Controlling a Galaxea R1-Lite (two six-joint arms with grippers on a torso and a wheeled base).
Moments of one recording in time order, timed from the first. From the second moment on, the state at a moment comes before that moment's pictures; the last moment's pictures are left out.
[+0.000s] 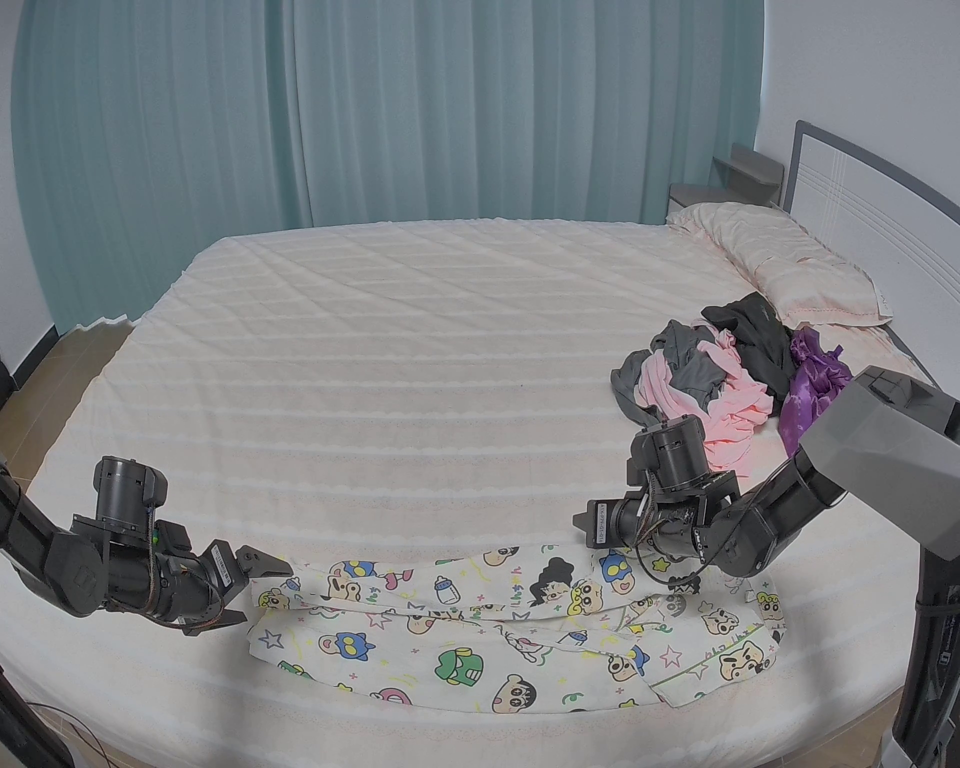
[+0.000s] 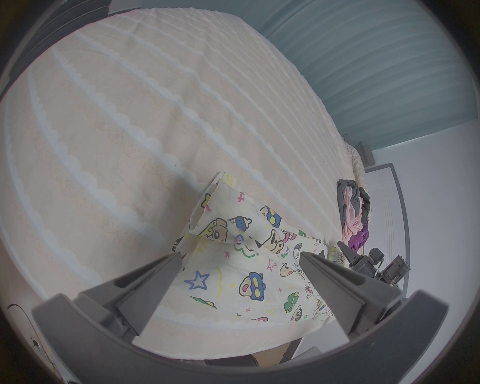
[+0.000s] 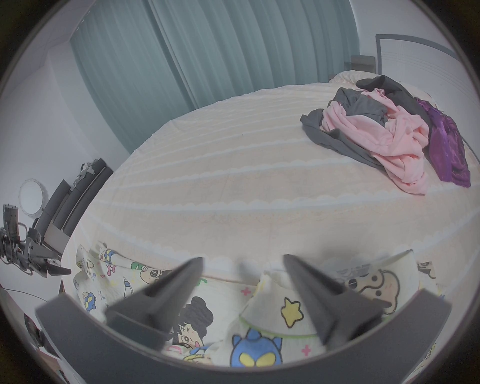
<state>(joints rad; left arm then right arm) -0.02 1.76 -0.47 -0.38 -0.38 -0.70 0.50 2.24 -1.02 -0.55 -0.08 0.35</state>
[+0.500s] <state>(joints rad) -0.02 1.76 -0.47 -0.38 -0.38 -0.70 0.45 2.12 -0.90 -0.55 -0.08 0.49</state>
